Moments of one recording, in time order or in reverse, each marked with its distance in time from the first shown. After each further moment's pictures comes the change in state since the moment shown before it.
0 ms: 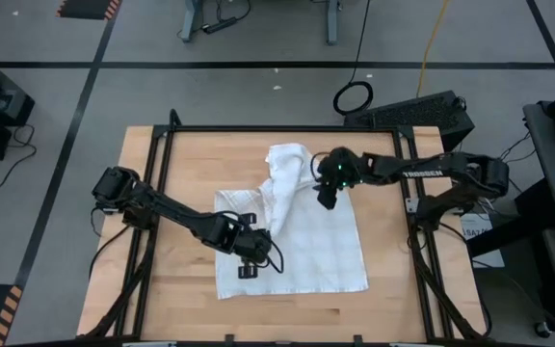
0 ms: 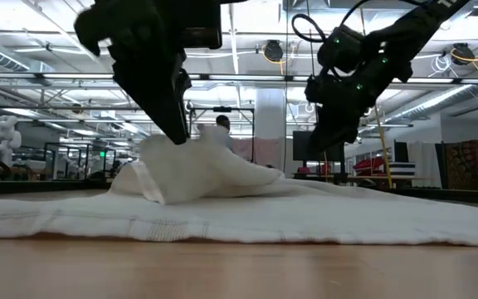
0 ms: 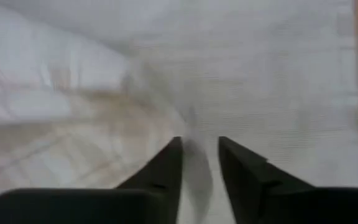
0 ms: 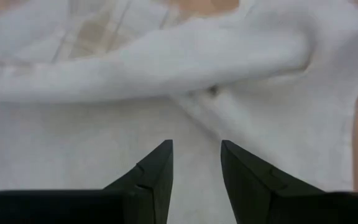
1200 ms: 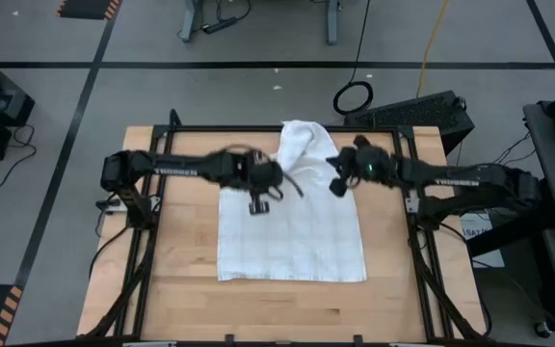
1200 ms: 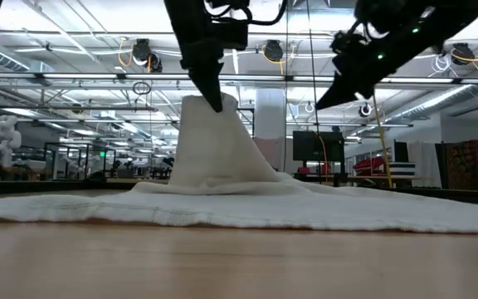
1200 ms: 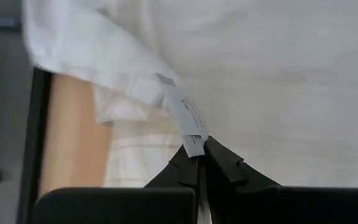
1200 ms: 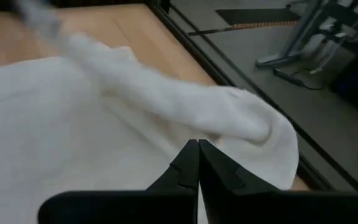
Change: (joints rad) left arm 0.393 -0.008 0.292 -0.307 -0.099 0.355; right arm 0.011 -0.314 -0.076 0.086 0.322 -0.181
